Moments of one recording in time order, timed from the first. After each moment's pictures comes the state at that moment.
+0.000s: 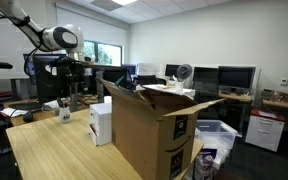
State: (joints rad) arm 0.13 -0.04 0.09 -2.26 -0.11 2.19 0.14
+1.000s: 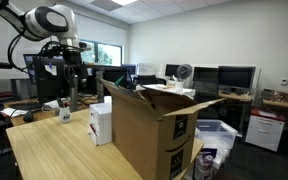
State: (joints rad) arm 0.06 -0.31 0.05 -2.43 -0.18 2.17 0.14
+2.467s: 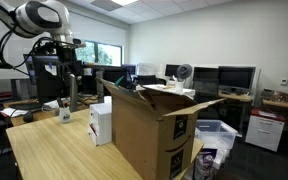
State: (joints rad) arm 0.06 -0.39 0.07 -2.48 -0.18 2.15 0.14
